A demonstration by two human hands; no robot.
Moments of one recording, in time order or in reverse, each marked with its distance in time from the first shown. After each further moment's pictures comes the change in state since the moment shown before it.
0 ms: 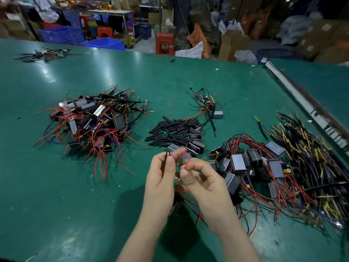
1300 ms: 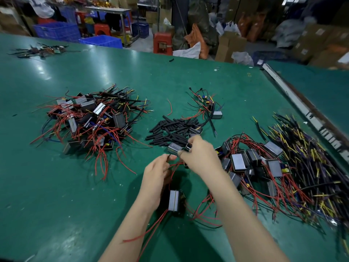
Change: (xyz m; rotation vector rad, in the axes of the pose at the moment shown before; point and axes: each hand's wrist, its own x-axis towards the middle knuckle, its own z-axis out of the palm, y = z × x) left_hand 0.039 -0.035 -0.022 -0.040 0.036 -0.358; right_hand 0.087 -0.009 0.005 -1.182 0.038 0.263
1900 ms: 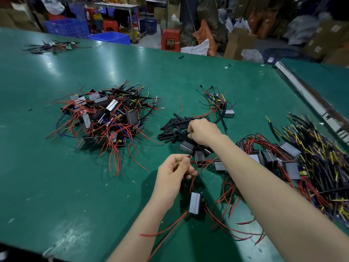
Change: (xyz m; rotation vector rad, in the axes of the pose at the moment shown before) left_hand -0.004 -0.013 -0.009 0.020 -0.172 0.159; right_hand 0.095 -0.015 0.006 -0.472 -0.117 -0.253
